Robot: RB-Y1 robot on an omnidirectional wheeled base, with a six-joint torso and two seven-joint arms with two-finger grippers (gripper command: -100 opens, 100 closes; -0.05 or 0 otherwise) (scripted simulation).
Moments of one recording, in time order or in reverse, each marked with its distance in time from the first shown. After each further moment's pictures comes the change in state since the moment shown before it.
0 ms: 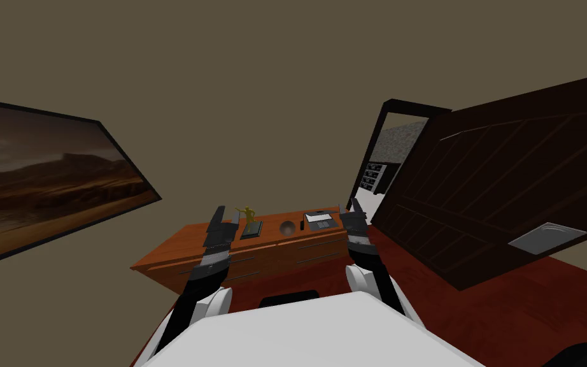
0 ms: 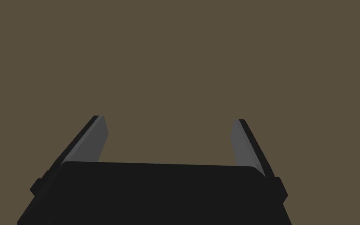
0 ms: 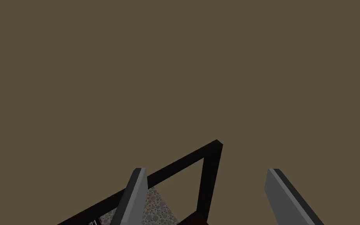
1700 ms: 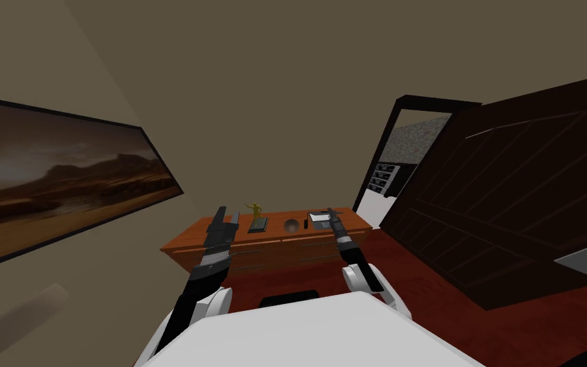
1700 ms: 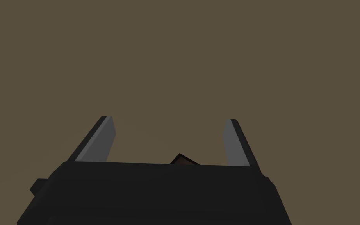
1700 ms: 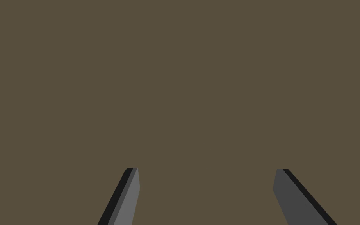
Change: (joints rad) left arm 0.000 0.000 0.000 0.000 0.000 0.000 0.000; right arm -0.097 -0.197 0.077 0.263 0.004 0.167 0.352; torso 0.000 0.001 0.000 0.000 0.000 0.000
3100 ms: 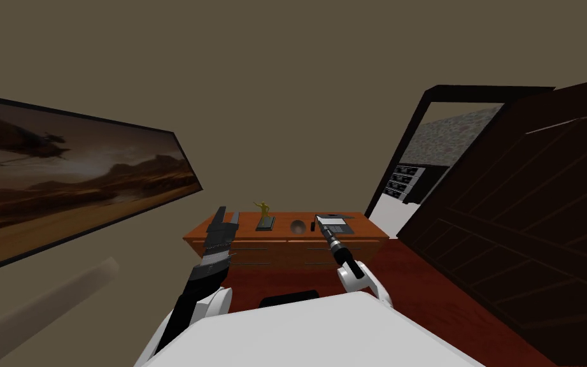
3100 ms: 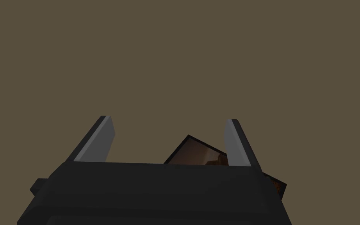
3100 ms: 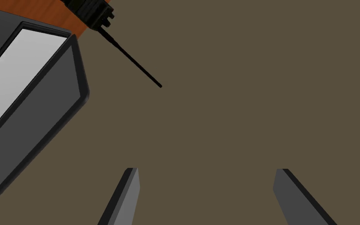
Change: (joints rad) left arm 0.000 0.000 0.000 0.000 0.000 0.000 0.000; right arm -0.125 -0.067 0.072 0.306 0.021 0.190 0.366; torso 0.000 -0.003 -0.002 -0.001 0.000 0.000
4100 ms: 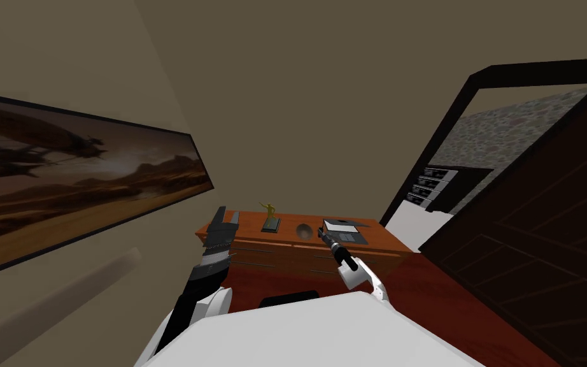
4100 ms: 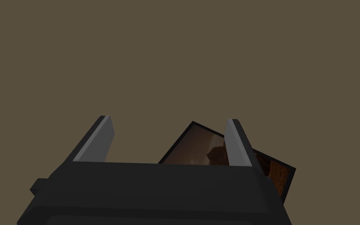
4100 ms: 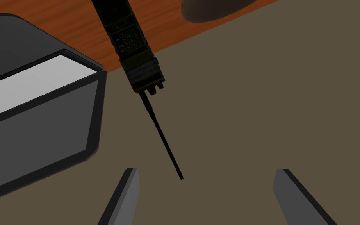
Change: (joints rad) left arm 0.000 0.000 0.000 0.000 0.000 0.000 0.000; right arm -0.104 -0.077 0.041 0.204 0.023 0.149 0.225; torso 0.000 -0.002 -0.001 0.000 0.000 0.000
